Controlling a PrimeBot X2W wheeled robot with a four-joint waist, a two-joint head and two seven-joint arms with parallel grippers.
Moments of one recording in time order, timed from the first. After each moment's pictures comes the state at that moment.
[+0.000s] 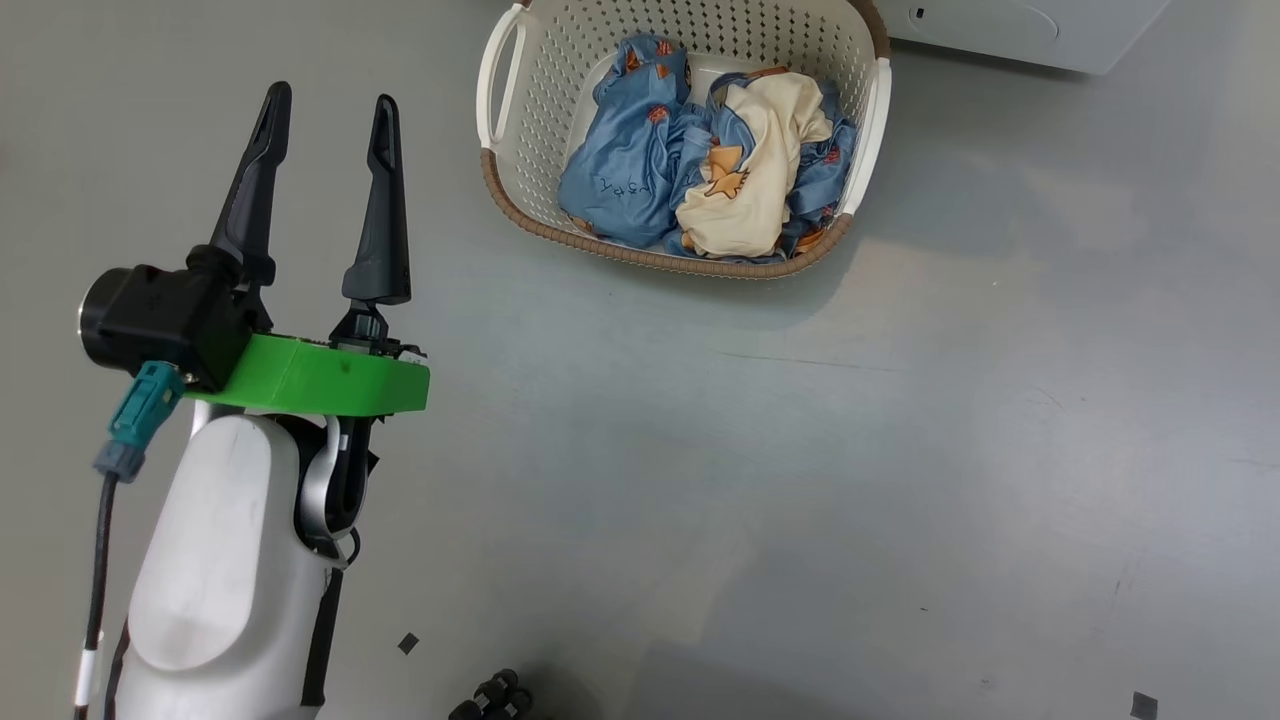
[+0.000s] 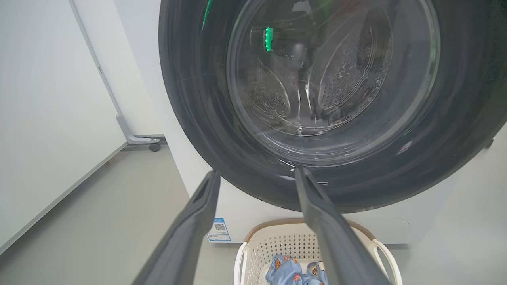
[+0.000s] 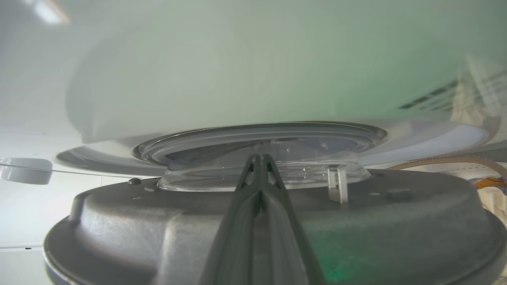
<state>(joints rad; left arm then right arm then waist) -0.46 0.02 -0.15 0.09 -0.28 -0.12 -0.25 -1.33 -0.18 -0.12 0.65 1.23 -0.13 0.72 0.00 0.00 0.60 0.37</state>
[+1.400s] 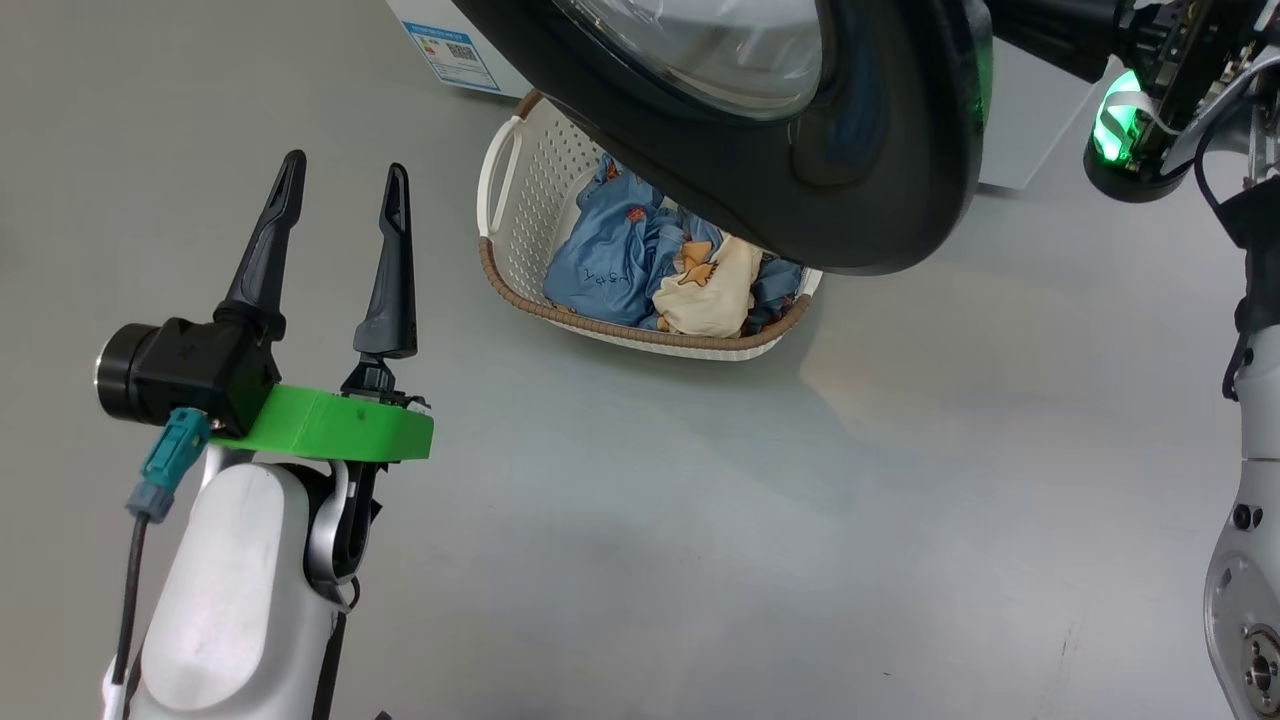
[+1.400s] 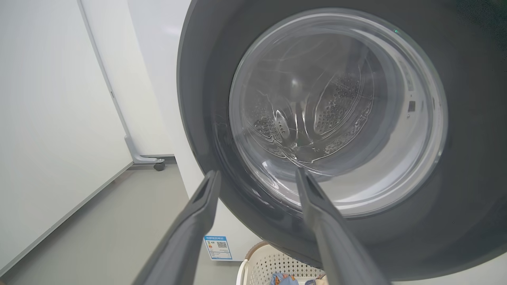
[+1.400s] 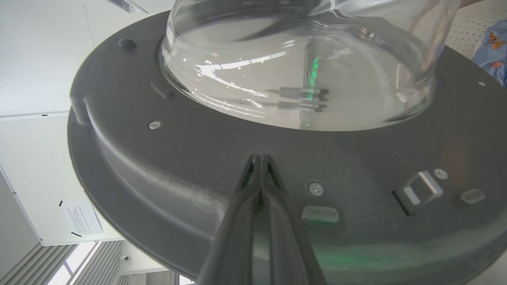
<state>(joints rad) -0.38 0.02 -0.14 0.09 -0.24 -0.12 -0.25 -1.02 -0.13 -0.03 0.49 1.40 -0.13 1.19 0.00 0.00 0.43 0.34</state>
